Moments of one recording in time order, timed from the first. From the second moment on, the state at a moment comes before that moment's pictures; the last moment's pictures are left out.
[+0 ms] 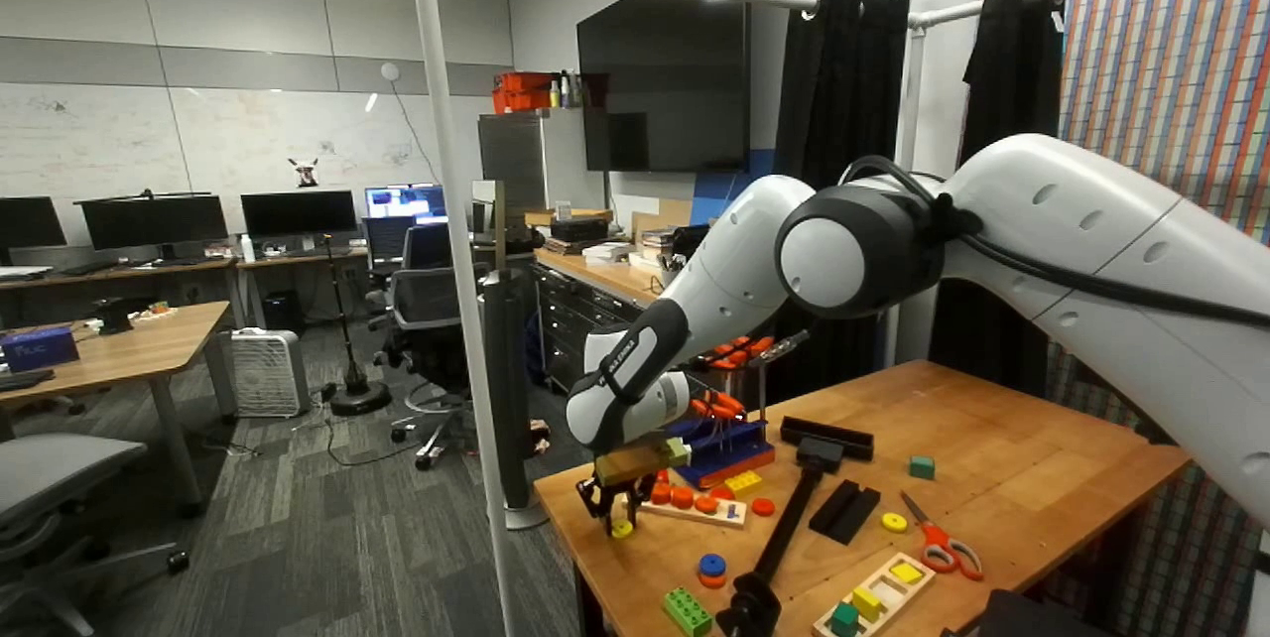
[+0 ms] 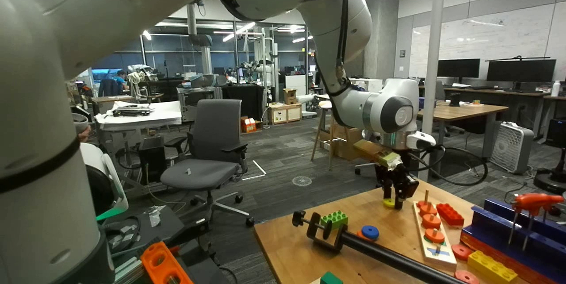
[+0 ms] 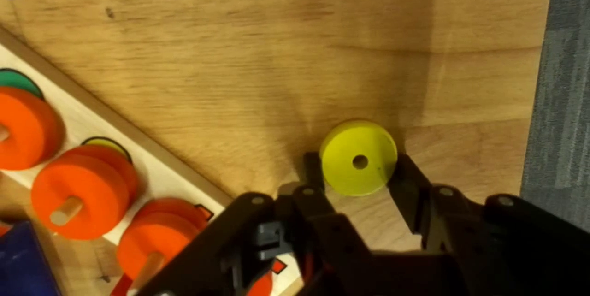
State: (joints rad) arm -0.01 0.95 -0.06 -1.51 0.04 2.48 0.29
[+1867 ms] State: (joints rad) arm -0.02 0.84 -0.14 -1.53 0.04 2.48 0.29
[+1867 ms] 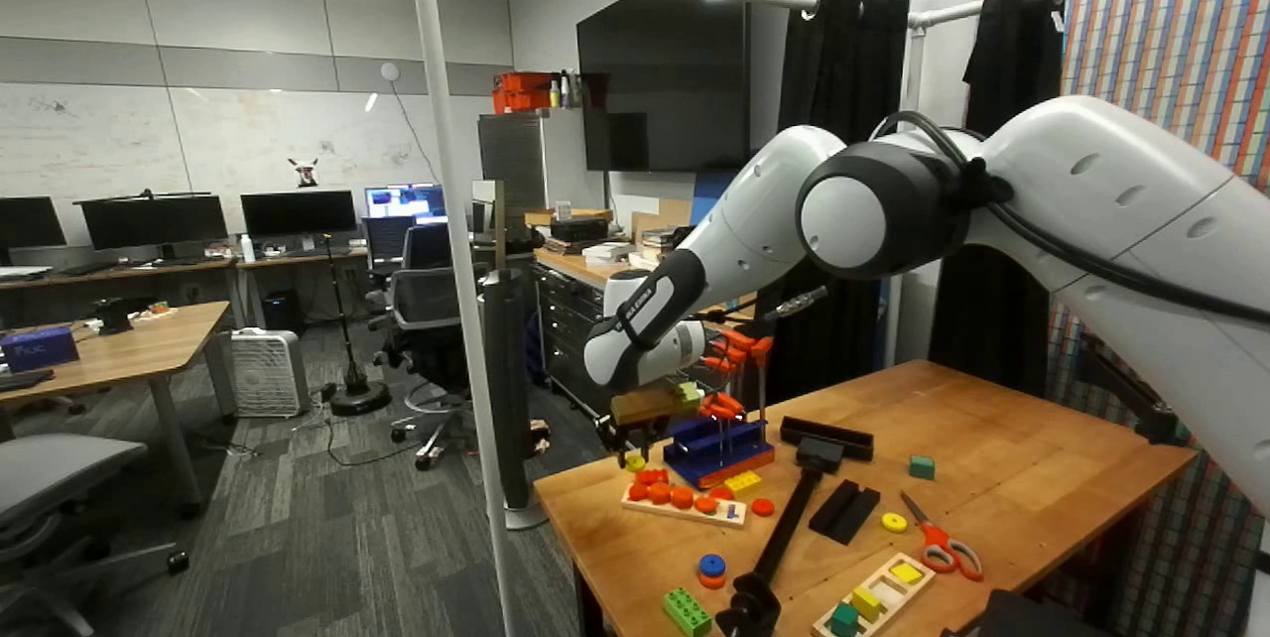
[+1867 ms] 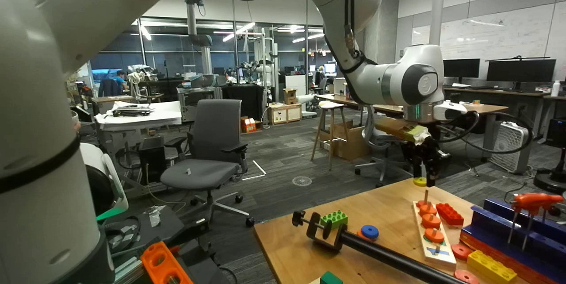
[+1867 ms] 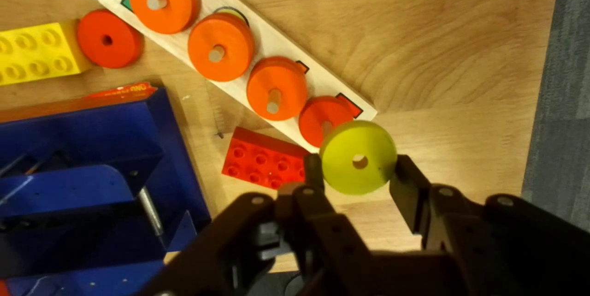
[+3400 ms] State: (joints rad) arm -0.02 0.86 -0.15 -1.51 0.04 2.46 0.29
